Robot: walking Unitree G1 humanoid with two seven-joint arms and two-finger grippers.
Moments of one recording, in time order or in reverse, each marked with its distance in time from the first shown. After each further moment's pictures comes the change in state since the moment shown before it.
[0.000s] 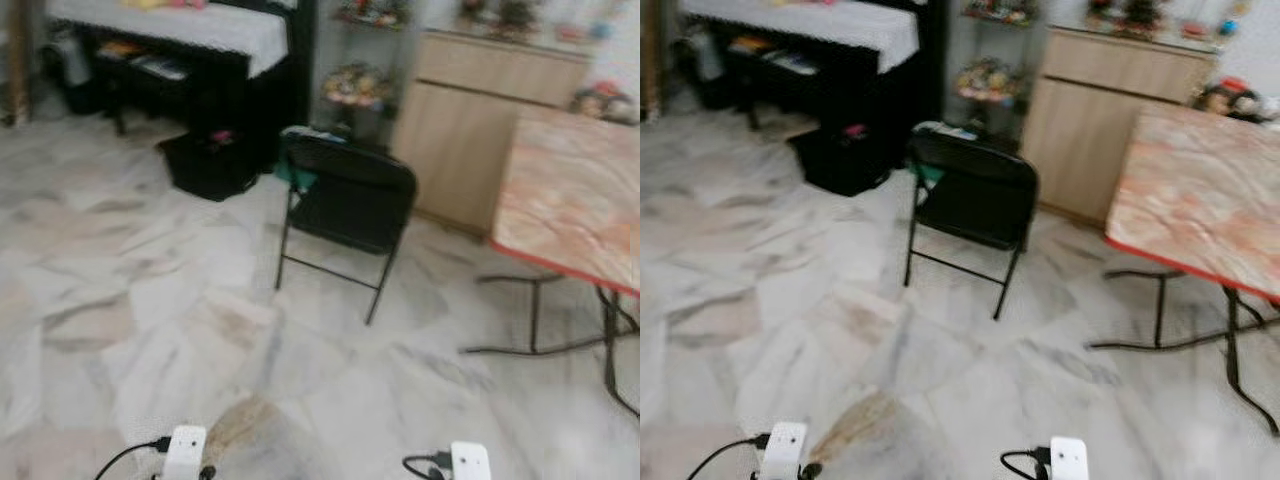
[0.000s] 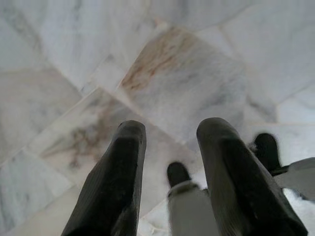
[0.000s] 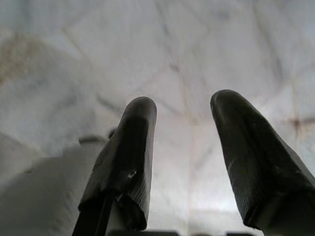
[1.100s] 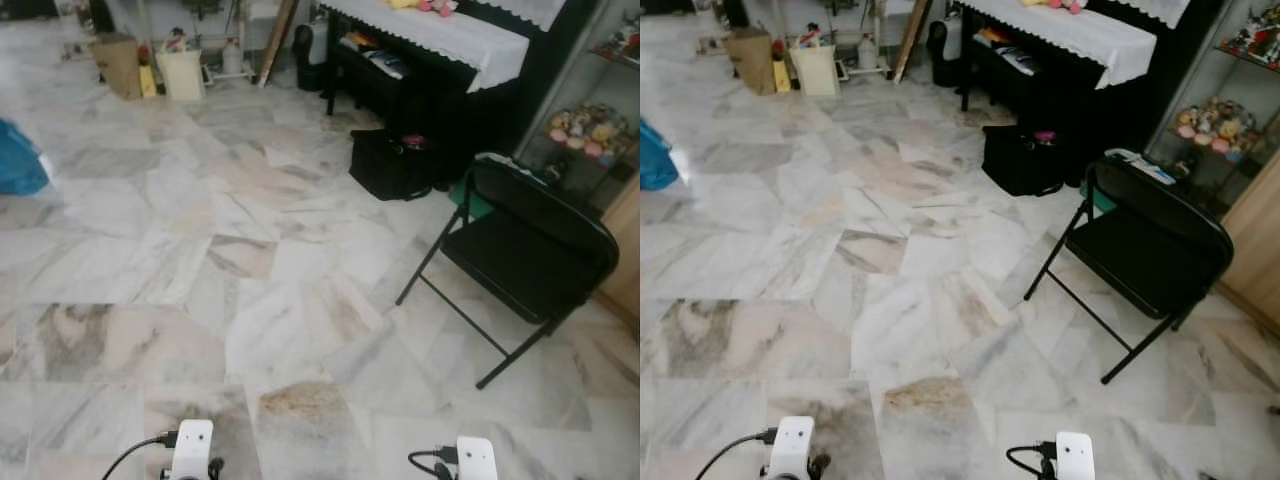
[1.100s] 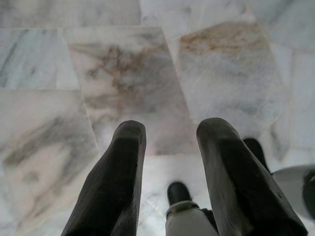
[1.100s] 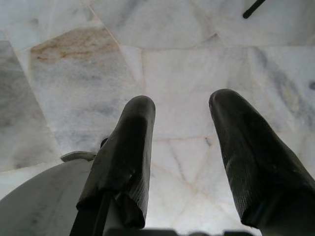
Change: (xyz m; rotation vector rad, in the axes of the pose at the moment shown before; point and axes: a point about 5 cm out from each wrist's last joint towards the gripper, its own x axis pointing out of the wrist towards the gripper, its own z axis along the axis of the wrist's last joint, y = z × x) left arm 0.002 -0.003 0.006 -0.053 -0.017 0.032; right arm 0.006 0.000 0.020 -0.006 -0.045 0.007
